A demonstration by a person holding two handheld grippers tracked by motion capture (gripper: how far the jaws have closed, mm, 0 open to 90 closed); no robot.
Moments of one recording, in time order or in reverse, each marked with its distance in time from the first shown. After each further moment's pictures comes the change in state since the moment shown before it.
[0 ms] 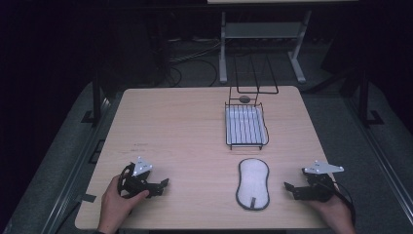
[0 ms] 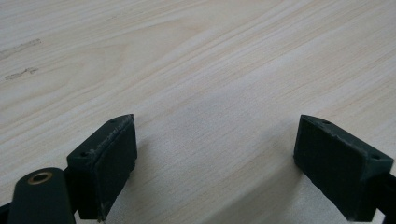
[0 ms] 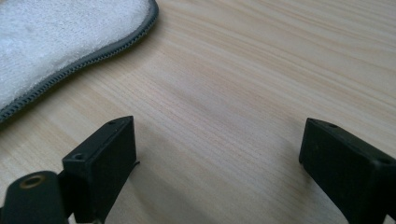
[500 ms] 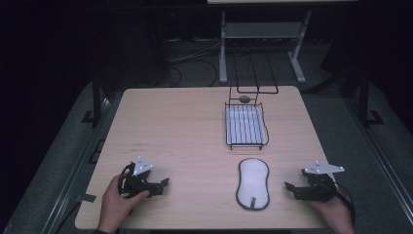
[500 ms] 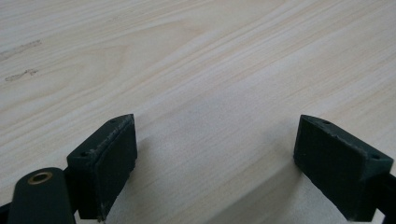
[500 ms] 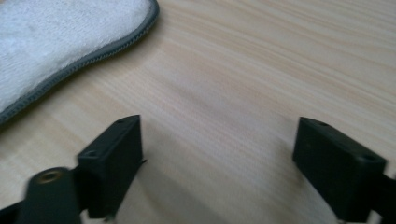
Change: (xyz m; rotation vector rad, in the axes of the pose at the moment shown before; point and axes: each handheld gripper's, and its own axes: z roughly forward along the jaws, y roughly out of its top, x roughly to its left) left arm 0.000 0.001 0.002 0.001 0.002 -0.005; right arm 0.002 0.001 -0.004 0.020 -0.006 0.007
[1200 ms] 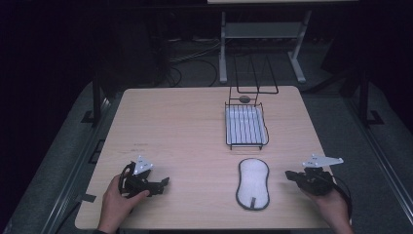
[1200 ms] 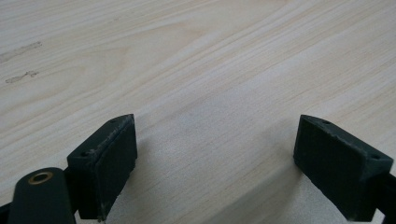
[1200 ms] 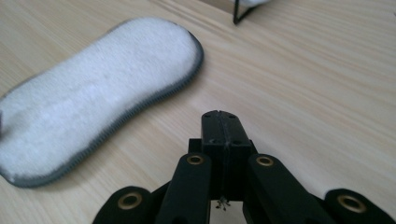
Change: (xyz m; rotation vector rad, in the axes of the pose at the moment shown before) left arm 0.000 0.001 0.001 0.001 0.003 -0.001; right arm 0.010 0.030 -0.012 -0.012 0.109 -0.011
